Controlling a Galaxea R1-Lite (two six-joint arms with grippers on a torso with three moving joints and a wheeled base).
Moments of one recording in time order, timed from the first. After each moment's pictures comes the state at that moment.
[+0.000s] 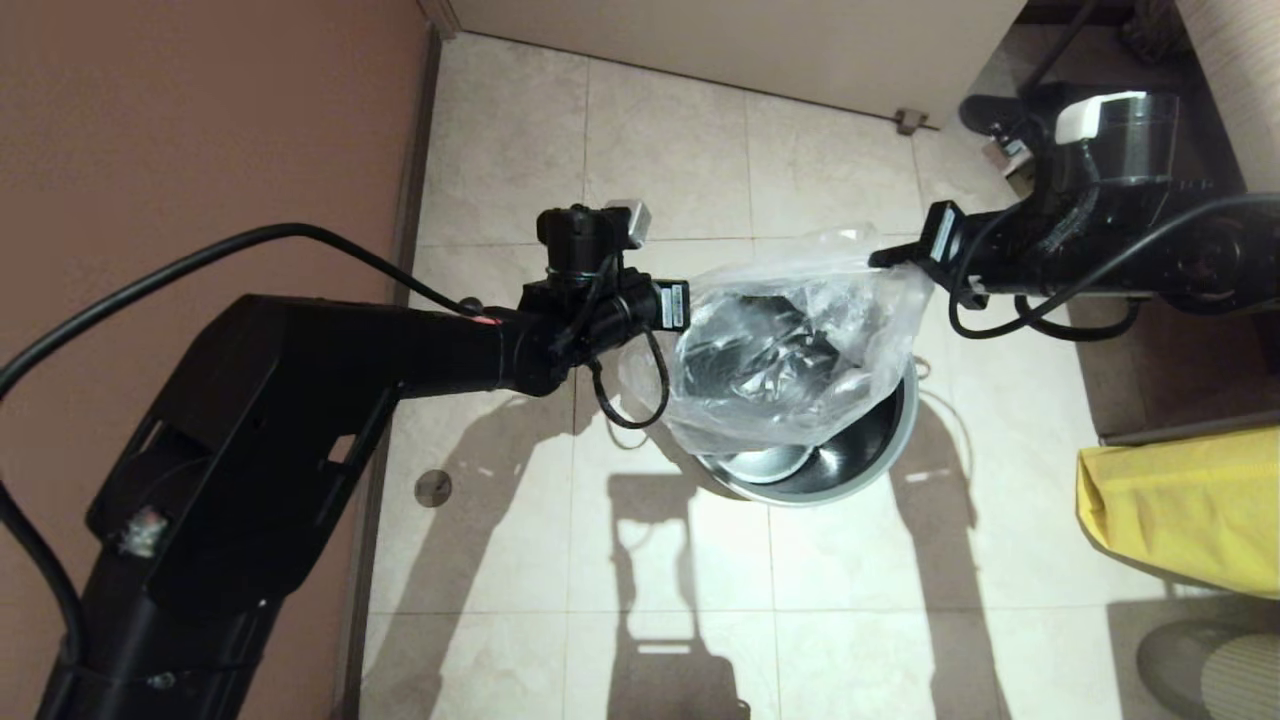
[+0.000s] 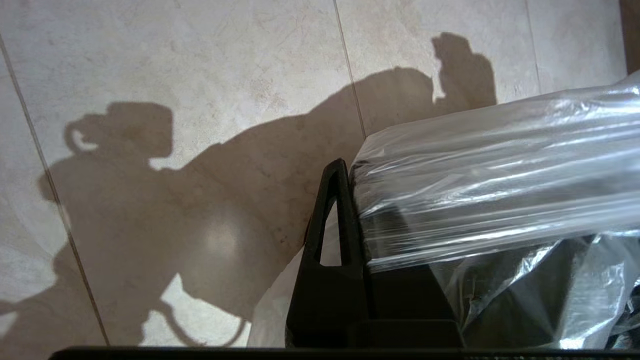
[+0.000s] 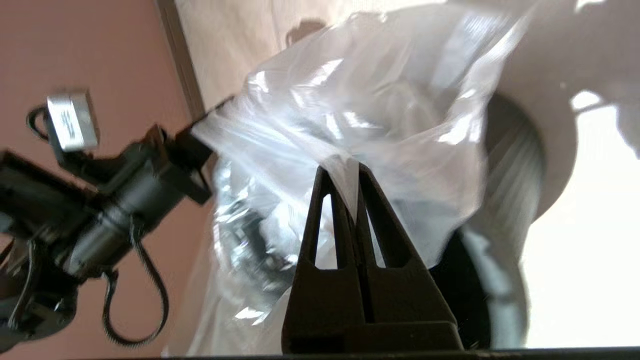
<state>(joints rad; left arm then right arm) -0.49 2.34 -1.94 -0.28 0.03 -0.05 0.16 1.94 -1.69 -0.02 0.41 0.51</state>
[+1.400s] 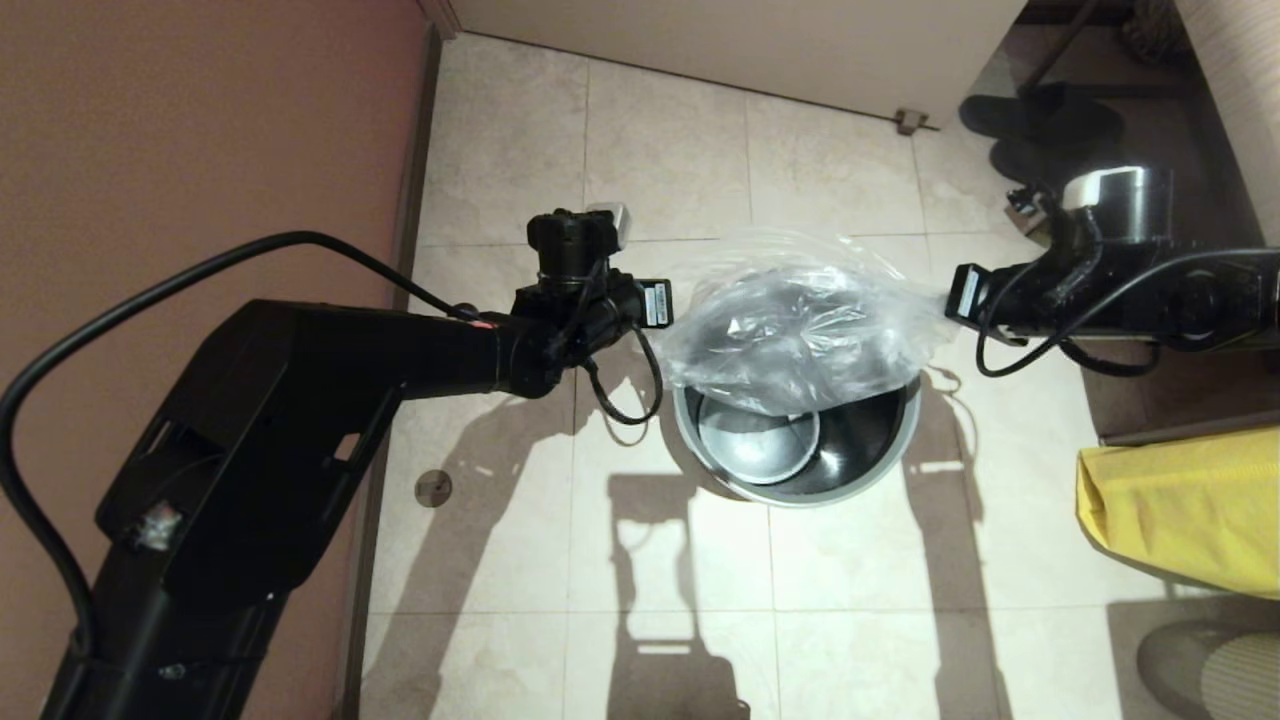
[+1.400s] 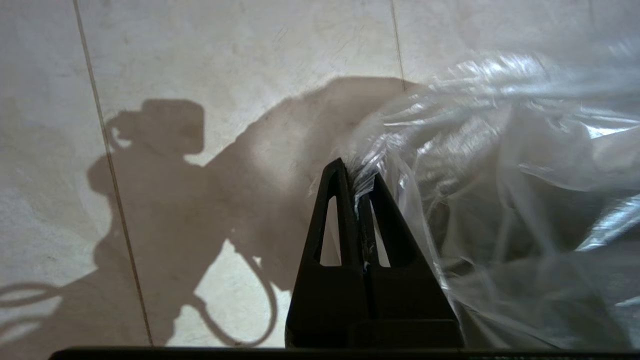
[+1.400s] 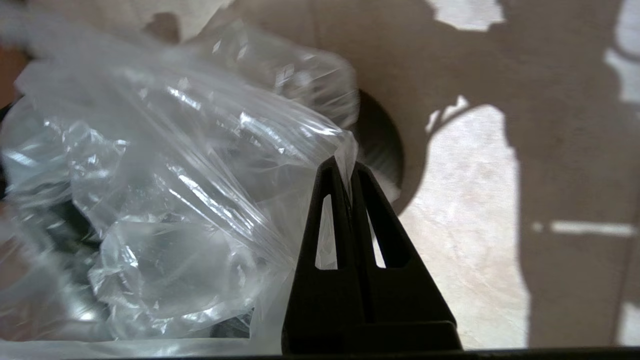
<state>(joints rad) -0.47 2.35 -1.94 -0.31 0.11 -0.06 0.04 2.01 -1.60 -0.06 0.36 0.35</state>
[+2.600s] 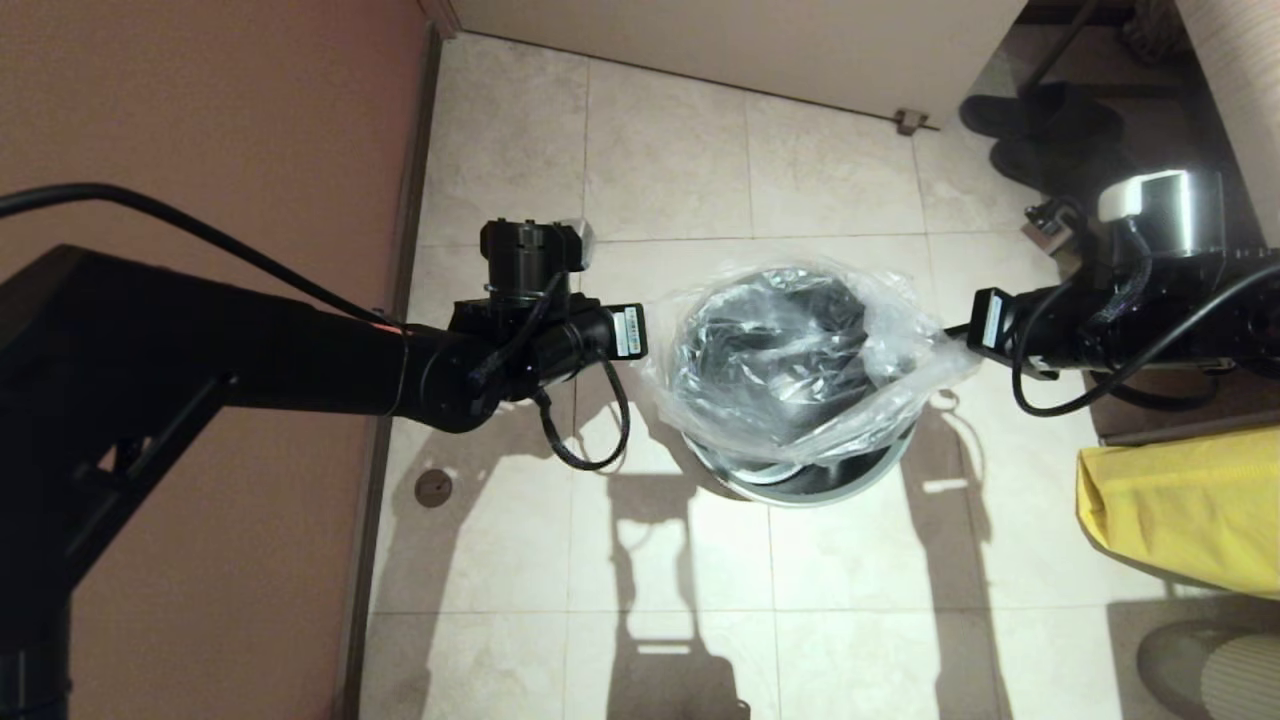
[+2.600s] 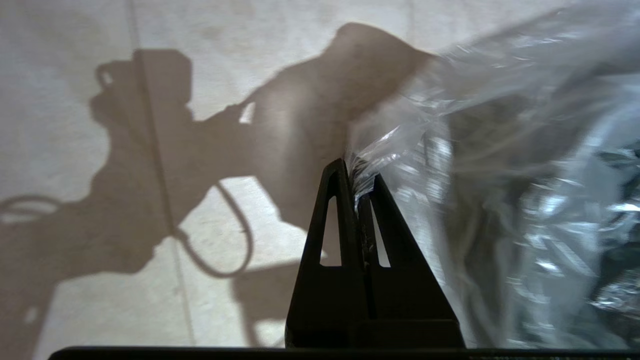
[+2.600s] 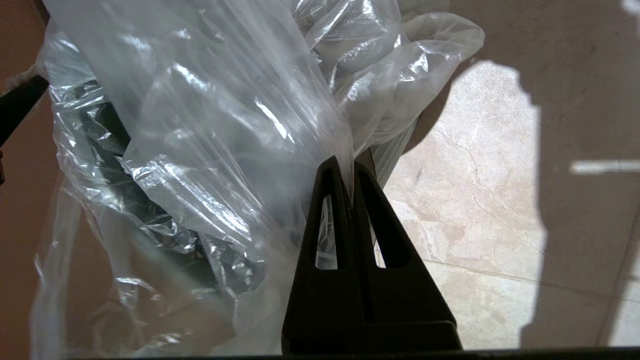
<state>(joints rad) -0.51 2.06 -1.47 -0.36 0.17 -0.15 0.10 1.82 -1.38 0.01 0.35 0.34</state>
